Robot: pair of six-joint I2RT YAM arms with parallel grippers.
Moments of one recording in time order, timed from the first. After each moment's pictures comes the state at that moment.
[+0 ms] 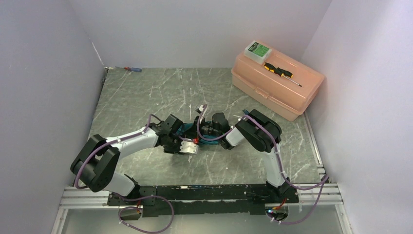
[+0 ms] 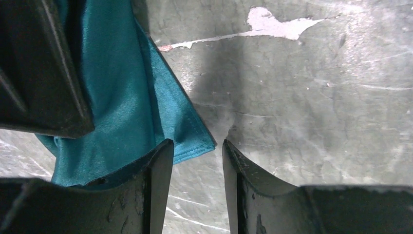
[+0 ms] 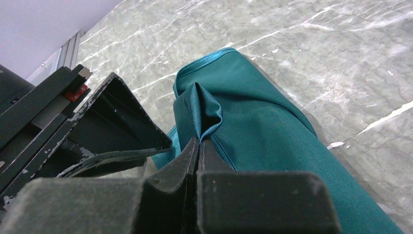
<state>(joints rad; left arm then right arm) -0.65 1.45 0.75 -0.50 0.20 1.10 0.73 2.13 0.83 1.14 -0.61 0.42</state>
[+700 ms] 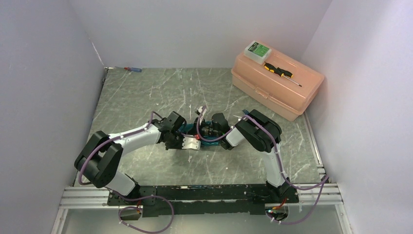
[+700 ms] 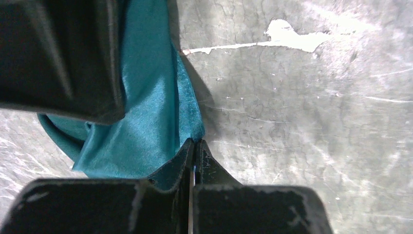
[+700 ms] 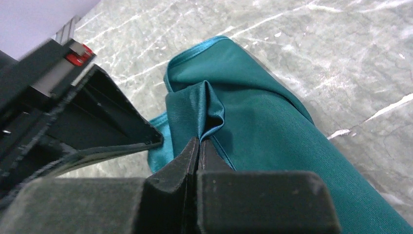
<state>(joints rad) -0.65 1.50 0.80 -0.51 0.19 1.05 0.72 2.13 0.82 1.12 -0.63 0.40</state>
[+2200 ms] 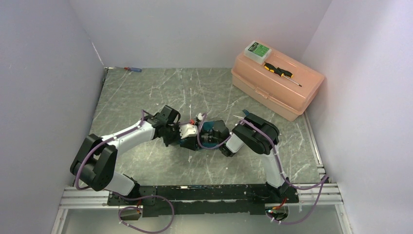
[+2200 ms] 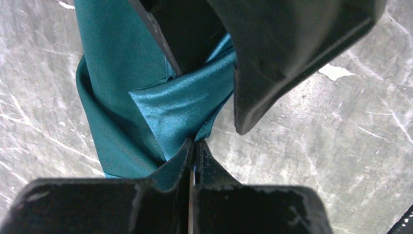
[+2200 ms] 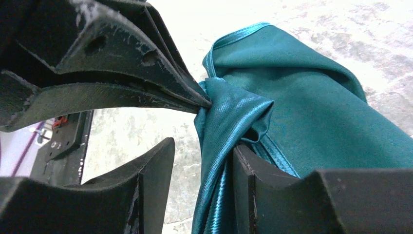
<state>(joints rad) -0.56 1.45 0.84 -0.52 0.24 0.76 0.79 2.13 0.73 1.28 -0.66 0.47</state>
